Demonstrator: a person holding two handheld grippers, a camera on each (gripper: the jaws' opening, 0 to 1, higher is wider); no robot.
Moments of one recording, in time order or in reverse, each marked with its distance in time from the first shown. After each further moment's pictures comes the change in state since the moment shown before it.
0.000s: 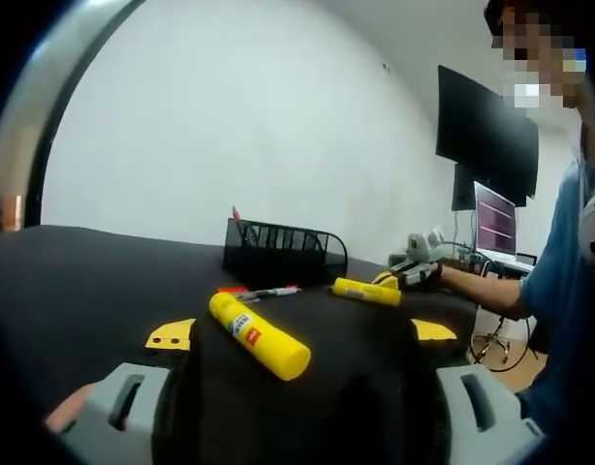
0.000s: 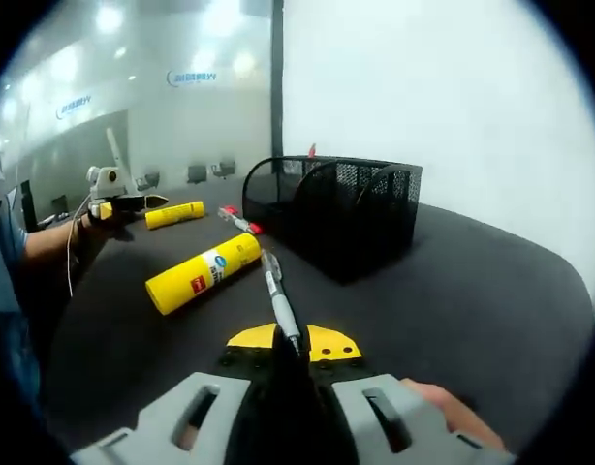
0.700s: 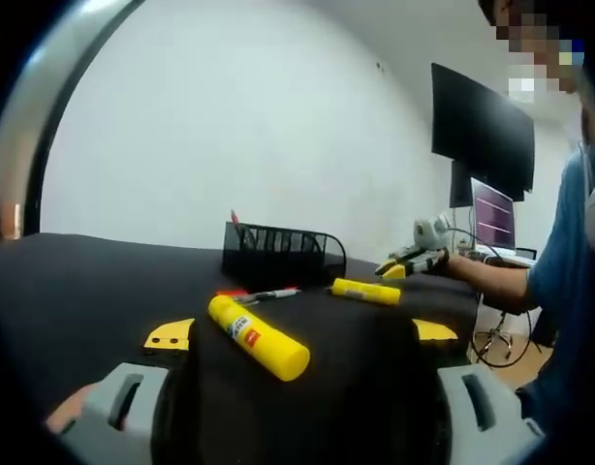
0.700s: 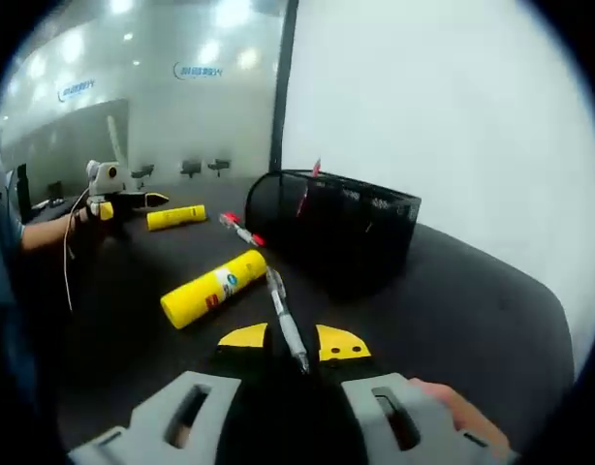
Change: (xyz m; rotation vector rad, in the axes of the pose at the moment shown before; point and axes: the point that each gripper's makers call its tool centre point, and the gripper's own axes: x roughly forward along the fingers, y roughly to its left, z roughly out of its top) left arm -0.002 -0.002 0.000 0.027 -0.005 -0.004; right arm -0.013 0.004 0.017 -0.078 0.018 -0.054
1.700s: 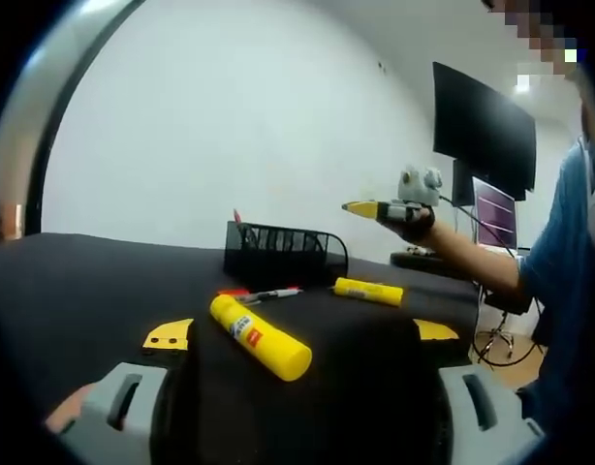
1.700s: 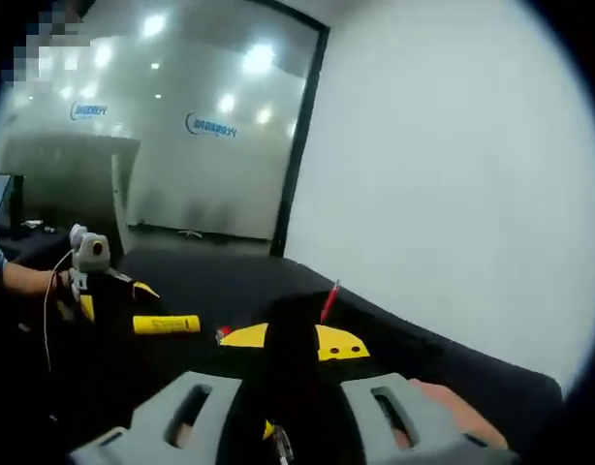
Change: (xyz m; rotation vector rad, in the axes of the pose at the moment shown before) left arm 0.002 0.013 0.002 0.003 -0.002 0.008; right arm 0.034 0.020 0.141 -0.080 -0.275 -0.017
